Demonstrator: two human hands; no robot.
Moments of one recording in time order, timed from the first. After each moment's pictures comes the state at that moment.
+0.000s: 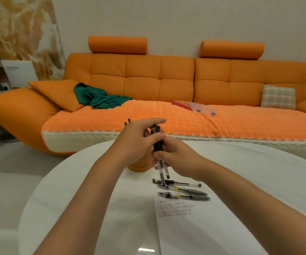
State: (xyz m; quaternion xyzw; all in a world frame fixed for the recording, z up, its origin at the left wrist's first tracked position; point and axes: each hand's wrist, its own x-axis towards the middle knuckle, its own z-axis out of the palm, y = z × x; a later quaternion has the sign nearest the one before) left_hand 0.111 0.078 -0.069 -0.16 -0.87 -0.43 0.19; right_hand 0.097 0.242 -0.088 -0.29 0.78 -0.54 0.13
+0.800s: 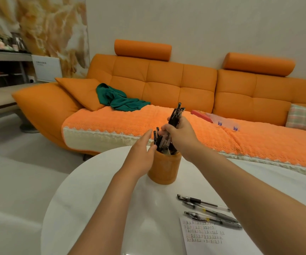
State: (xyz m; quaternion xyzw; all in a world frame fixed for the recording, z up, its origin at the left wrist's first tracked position) left_hand 0.061 0.010 -0.133 0.02 -0.84 -0.51 0.17; right_hand 0.015 0.138 -0.067 -0.16 0.75 -0.64 -0.02
